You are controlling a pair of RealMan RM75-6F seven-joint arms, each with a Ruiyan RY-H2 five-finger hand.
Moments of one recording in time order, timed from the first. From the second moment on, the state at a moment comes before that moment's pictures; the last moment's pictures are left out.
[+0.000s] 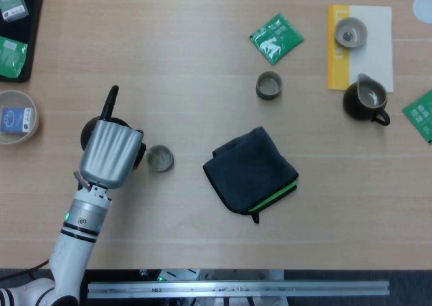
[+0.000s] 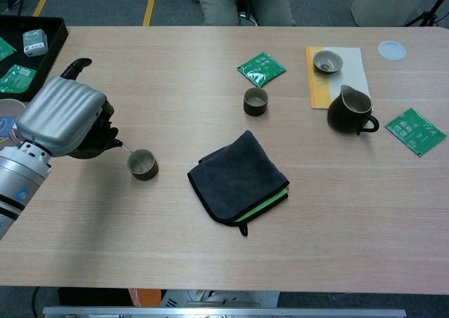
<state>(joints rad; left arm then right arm) -0.38 -1.59 -0.01 -1.69 1.42 1.38 0.89 -0.01 -1.09 0.09 -1.53 -1.52 1.60 0.29</state>
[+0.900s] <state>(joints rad) -0.38 -1.55 -0.06 -1.74 1.31 1.29 0.74 -0.01 -1.08 0.09 -1.56 -1.52 1.60 0.26</state>
